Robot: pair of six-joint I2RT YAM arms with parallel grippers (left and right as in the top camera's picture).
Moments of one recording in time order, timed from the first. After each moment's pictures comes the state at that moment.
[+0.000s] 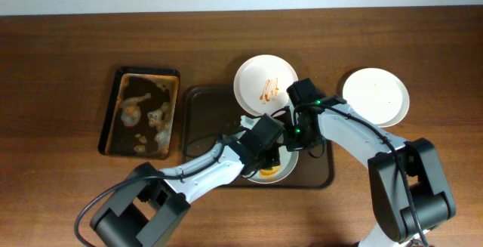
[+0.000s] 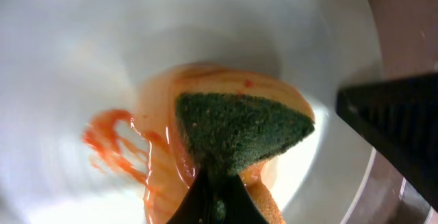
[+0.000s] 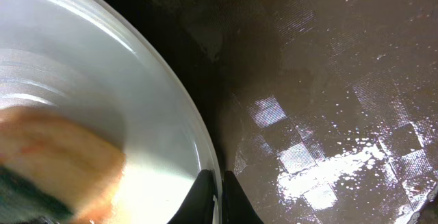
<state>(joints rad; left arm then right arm) -0.80 1.81 1.01 -0.33 0.03 -0.90 0.34 1.82 1.09 -0.73 -0.09 0.21</state>
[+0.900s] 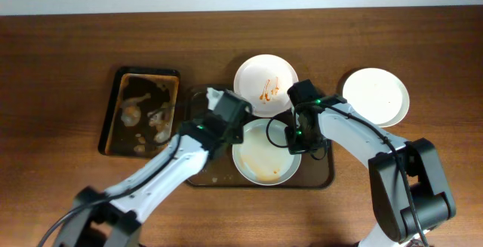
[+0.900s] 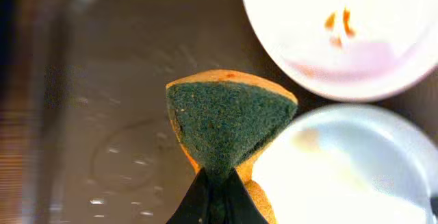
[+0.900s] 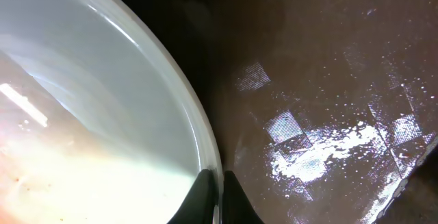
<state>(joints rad) -0.58 1.60 1.02 -0.46 -0.21 -0.55 0.34 1.82 1.10 -0.80 -0.07 0.21</state>
